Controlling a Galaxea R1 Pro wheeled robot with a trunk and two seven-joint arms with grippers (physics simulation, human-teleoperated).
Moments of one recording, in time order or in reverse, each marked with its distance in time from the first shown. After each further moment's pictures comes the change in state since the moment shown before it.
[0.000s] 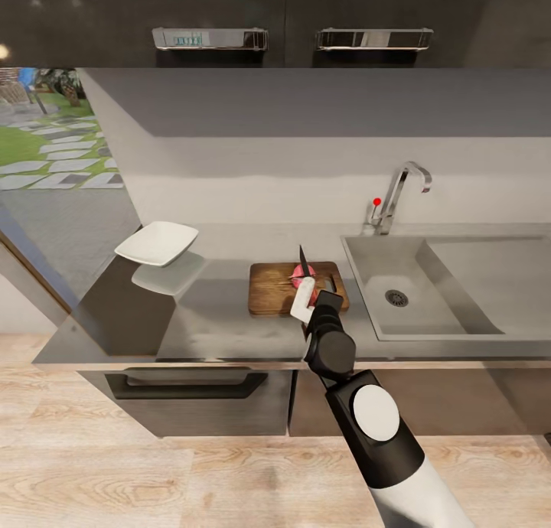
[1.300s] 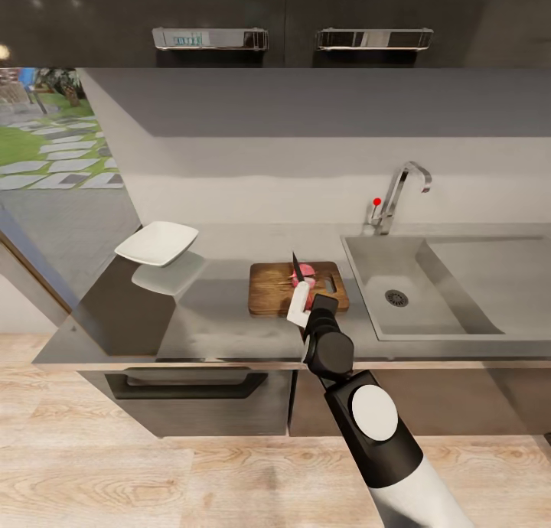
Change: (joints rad) left arm 0.000 0.000 0.000 0.000 0.000 -0.001 0.001; right arm 0.000 0.000 0.001 0.015 -0.002 -0.045 0.045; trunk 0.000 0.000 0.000
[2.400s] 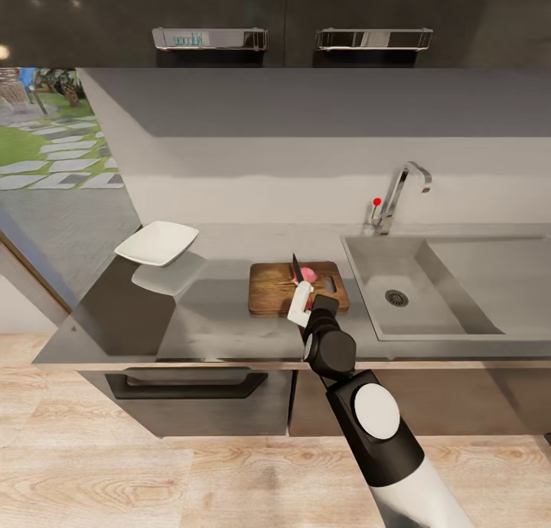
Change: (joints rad) left arm 0.000 0.000 0.000 0.000 -0.001 0.000 0.000; right arm 0.000 0.000 -0.012 -0.003 -0.034 0.002 -0.002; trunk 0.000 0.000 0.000
